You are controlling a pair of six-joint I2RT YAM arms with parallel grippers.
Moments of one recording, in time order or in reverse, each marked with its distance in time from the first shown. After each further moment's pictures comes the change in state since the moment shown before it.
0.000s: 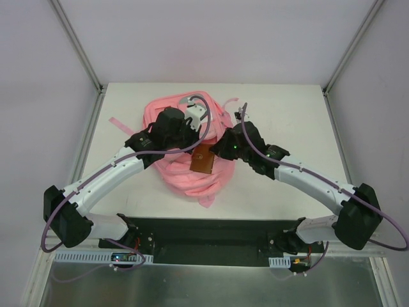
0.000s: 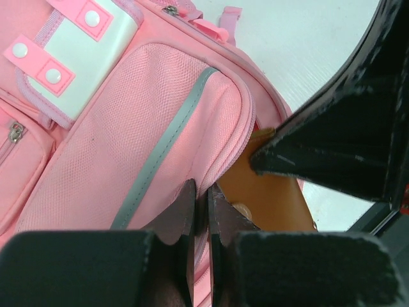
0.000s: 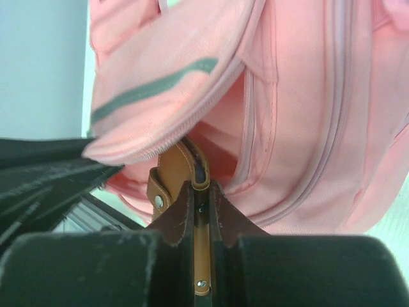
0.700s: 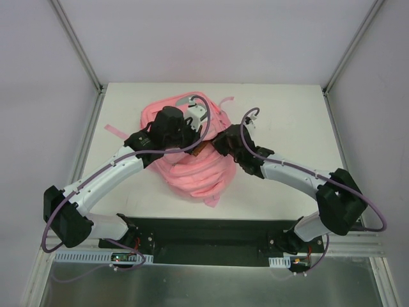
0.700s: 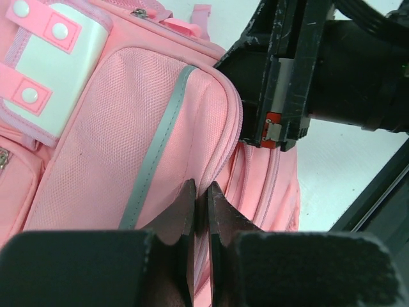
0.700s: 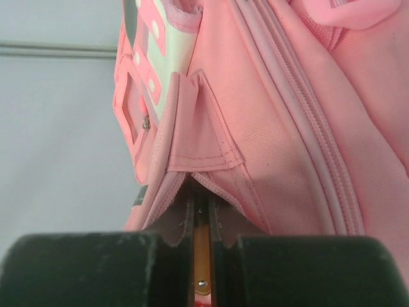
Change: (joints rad) left arm 0.013 0.000 0.000 0.009 0.087 -0.005; right arm -0.020 0.141 -0.065 0.299 0.212 0.493
